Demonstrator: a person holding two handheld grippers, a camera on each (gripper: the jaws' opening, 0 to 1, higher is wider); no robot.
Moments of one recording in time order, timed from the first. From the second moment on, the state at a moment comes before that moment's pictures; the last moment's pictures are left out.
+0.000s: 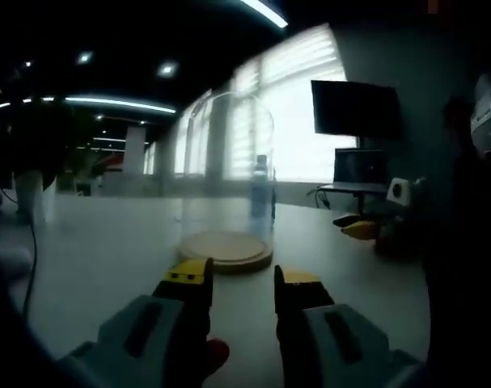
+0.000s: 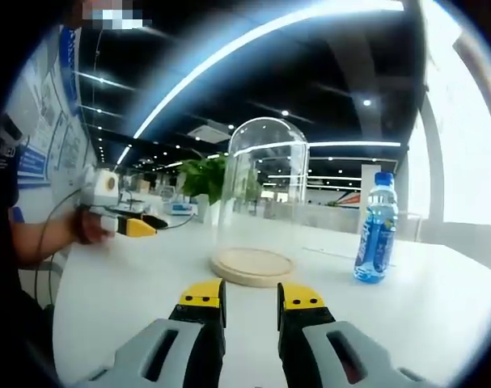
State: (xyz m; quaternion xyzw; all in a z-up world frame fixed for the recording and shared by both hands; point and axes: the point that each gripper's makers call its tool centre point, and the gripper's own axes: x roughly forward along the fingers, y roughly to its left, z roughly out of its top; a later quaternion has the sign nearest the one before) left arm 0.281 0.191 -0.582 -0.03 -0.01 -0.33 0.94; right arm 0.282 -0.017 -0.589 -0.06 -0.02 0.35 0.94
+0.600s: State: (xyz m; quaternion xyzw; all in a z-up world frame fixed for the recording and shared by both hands) left arm 0.283 0.194 -0.579 -0.04 -0.02 -0.32 0.95; right arm 0.282 -0.017 -0.588 -0.07 -0.03 0.35 0.94
